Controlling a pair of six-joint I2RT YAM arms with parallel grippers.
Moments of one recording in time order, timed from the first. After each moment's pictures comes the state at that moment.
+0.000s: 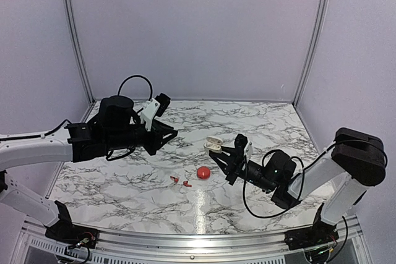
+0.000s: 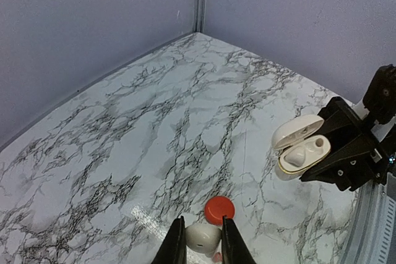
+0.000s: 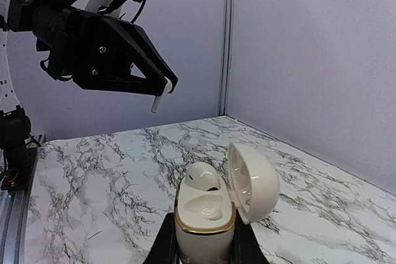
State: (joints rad) left arm -0.91 1.30 0.93 -0.04 0.02 -0.07; right arm 0.95 1.63 0.35 1.43 -0.10 -0.02
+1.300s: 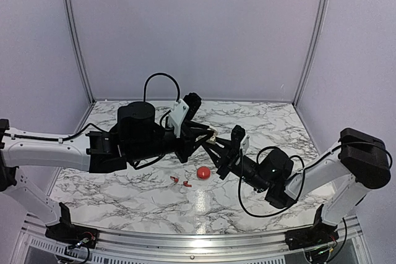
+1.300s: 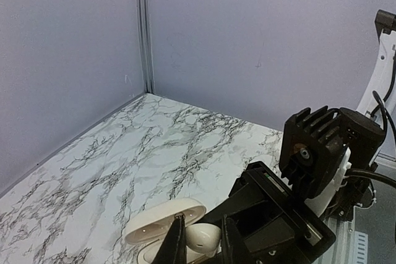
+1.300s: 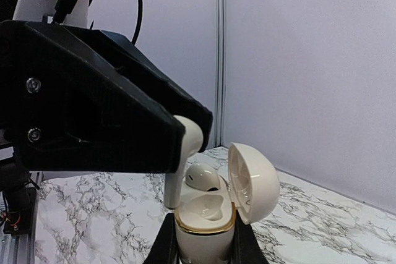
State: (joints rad) left arm -1.16 1.45 1.04 0.26 -0.08 -0.04; right arm 1.06 1.60 0.46 1.40 0.06 -0.02
